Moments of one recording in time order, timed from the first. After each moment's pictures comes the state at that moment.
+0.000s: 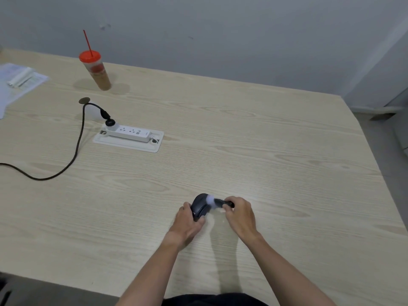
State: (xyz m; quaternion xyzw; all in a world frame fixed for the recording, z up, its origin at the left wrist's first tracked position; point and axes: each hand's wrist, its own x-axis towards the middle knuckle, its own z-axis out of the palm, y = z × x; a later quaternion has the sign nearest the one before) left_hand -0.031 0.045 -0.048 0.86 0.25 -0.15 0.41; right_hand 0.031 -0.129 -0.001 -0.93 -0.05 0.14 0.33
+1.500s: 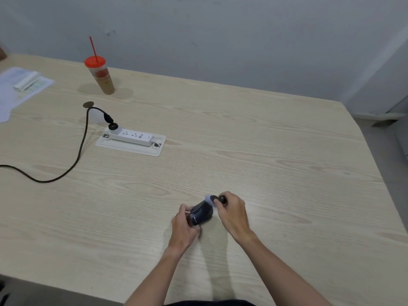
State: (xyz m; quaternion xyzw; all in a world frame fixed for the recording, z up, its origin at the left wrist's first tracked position) left_hand -0.048 0.044 -0.041 0.79 0.25 0.01 0.56; right_hand 0.038 -0.103 0.014 -0.90 -0.08 0.11 0.41
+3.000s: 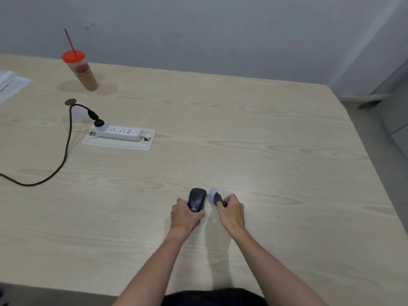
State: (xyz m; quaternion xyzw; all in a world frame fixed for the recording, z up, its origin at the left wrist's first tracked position) left_hand -0.028 0.028 -0.022 0.83 0.34 -0.11 0.43; right_hand 0.012 -0.116 -0.012 -0.89 0.13 0.17 0.41
